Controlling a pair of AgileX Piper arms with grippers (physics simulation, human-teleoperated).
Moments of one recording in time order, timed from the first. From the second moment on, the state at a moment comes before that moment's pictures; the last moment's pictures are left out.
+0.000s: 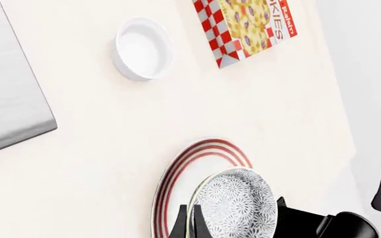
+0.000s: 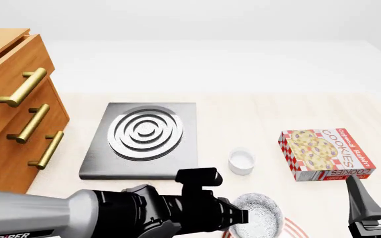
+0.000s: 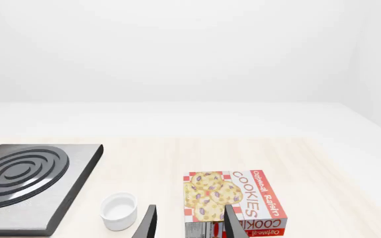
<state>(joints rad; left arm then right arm) -1.10 1.69 -0.83 -0.05 -0.88 0.00 0.01 0.00 0.00 0.00</state>
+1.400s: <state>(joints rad) -1.15 1.80 -0.85 -0.11 -0.90 0.00 0.01 0.00 0.00 0.00</state>
